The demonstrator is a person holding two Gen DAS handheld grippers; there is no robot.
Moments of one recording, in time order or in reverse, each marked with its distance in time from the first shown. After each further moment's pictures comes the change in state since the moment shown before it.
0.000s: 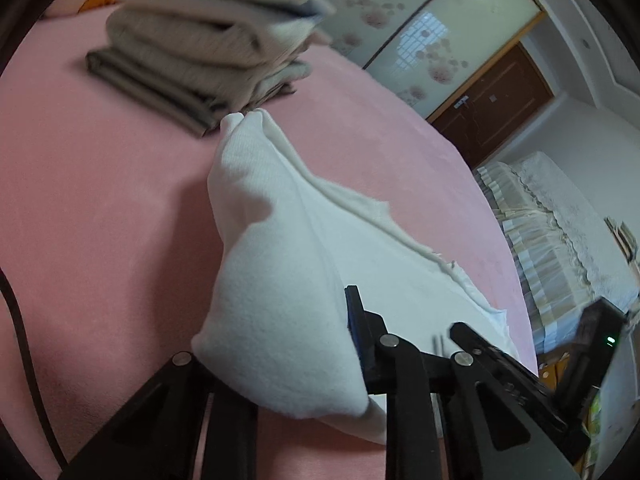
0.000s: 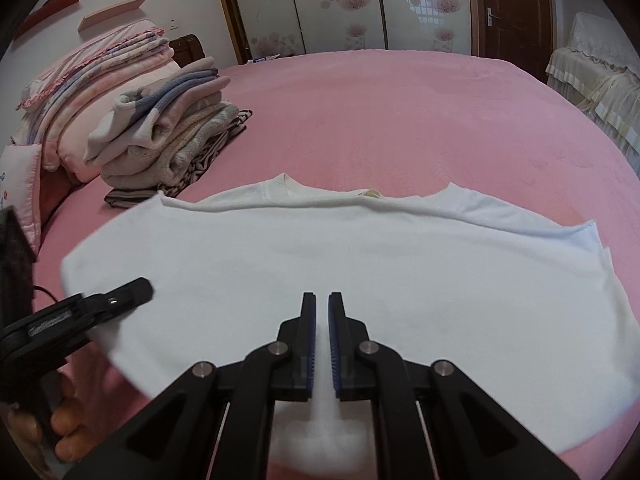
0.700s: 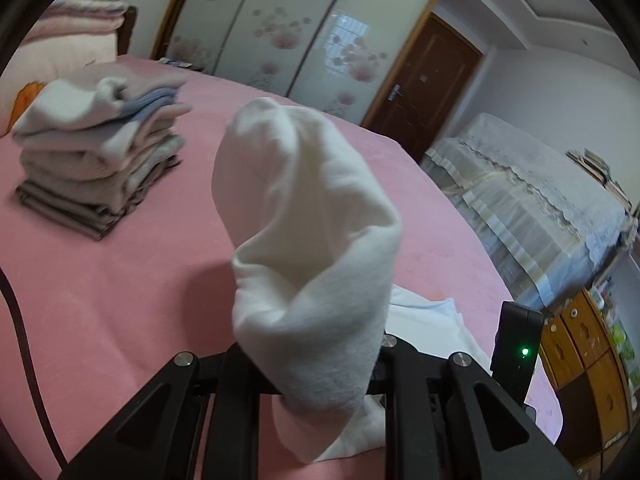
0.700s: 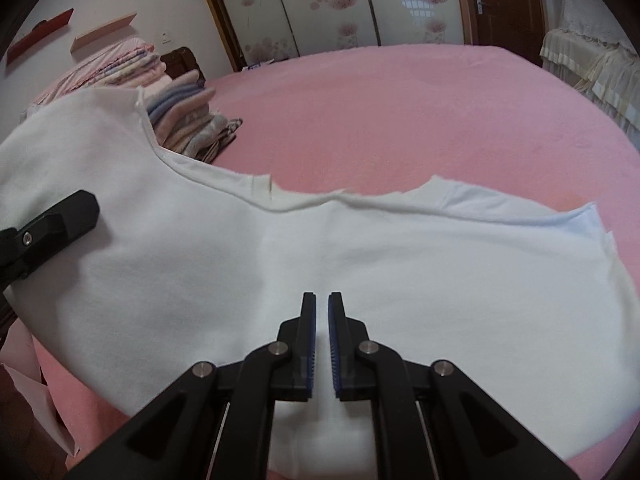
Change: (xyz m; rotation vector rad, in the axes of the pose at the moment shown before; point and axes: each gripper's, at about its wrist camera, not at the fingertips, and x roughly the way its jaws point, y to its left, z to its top) left arm -0.025 -0.135 0.006 0.291 -0.076 -0.073; right arm -0.024 -0.039 -0.008 0.049 -0.032 0.022
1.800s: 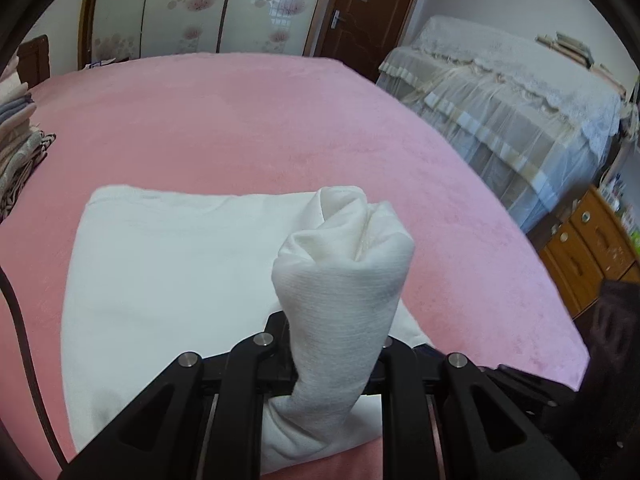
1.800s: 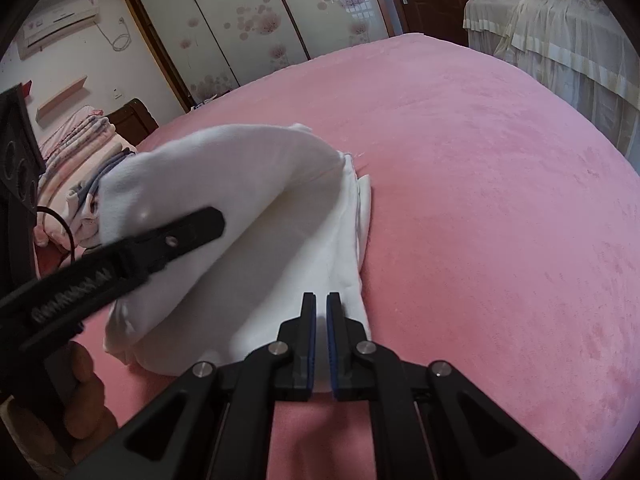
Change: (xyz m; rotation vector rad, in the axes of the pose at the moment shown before) left arm 0.133 -0.191 -0.083 0.228 0.235 0.010; right arm -0.080 -0.192 -0.048 0.199 -0.041 -0.003
